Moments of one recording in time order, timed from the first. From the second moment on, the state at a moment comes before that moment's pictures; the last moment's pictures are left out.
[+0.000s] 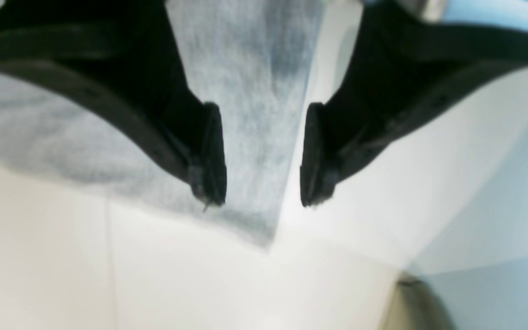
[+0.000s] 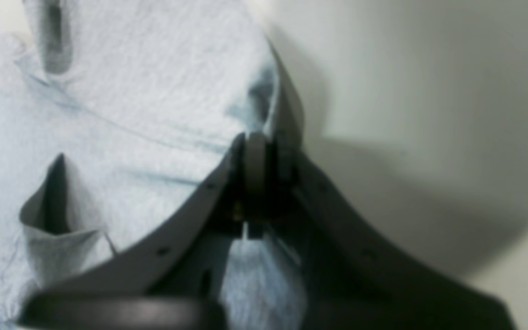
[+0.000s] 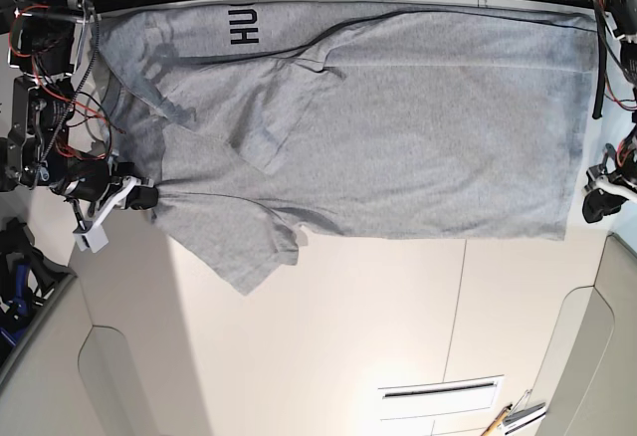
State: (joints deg) left arm -3.0 -30.4 -29.9 67.0 -37.5 -25.3 36.8; right arm 13.2 19.1 11.1 63.0 37.3 32.0 -57.2
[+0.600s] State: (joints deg) left arm -21.6 -31.6 -30.1 30.3 -45.8 -27.7 37.1; right arm 13.1 19.1 11.1 63.0 37.3 32.0 -57.2
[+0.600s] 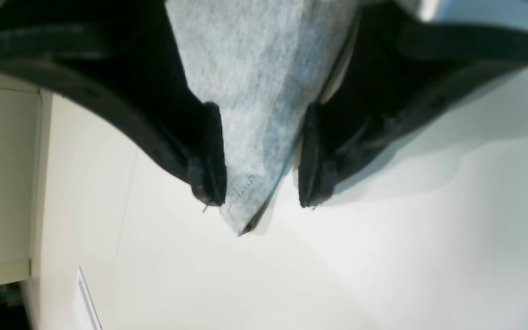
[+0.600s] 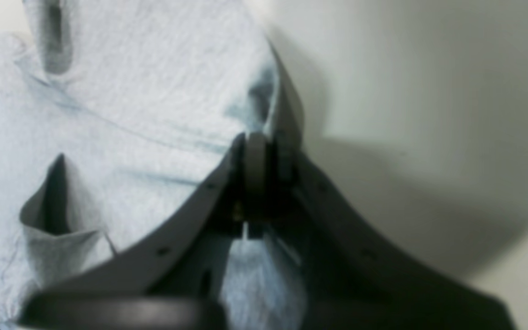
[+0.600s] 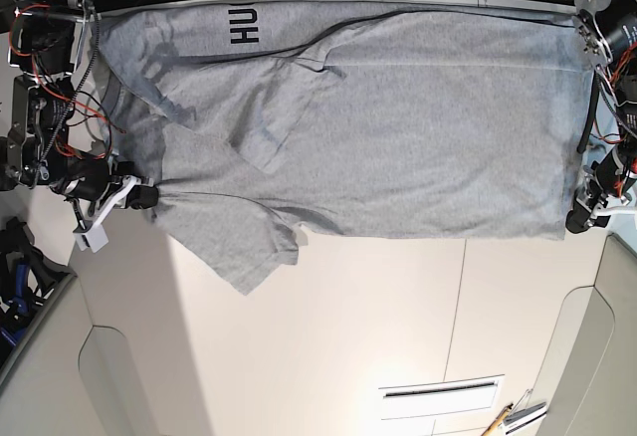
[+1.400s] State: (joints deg) left arm -24.4 -31.5 -18.4 30.3 -40.1 -28.8 33.6; right arm 13.1 19.1 11.1 63.4 38.4 32.0 -57.4
